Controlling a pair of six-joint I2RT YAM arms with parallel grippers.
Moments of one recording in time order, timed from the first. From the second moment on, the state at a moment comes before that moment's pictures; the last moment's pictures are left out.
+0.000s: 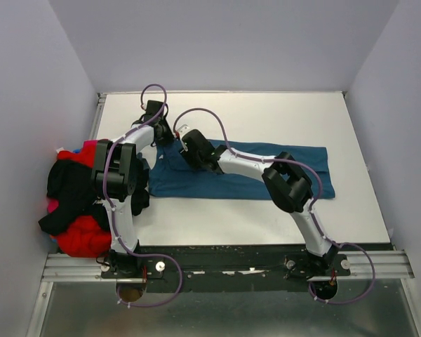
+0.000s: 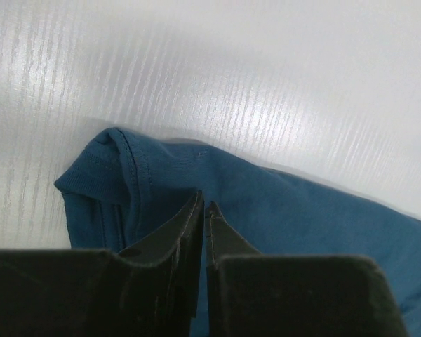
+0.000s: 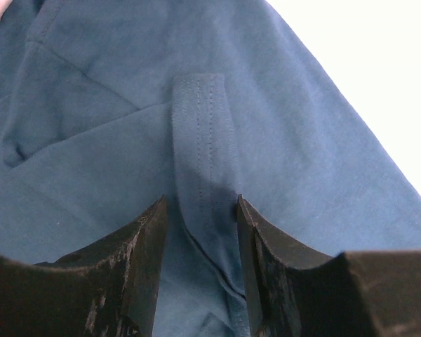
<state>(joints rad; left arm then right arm) -0.15 2.04 1.43 -0.29 0.03 -0.56 0.87 2.25 1.70 -0.20 0.25 -0.04</state>
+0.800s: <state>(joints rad) -0.15 2.04 1.43 -0.29 0.03 -0.56 0.90 2.20 1.64 -0.19 0.33 -0.08</state>
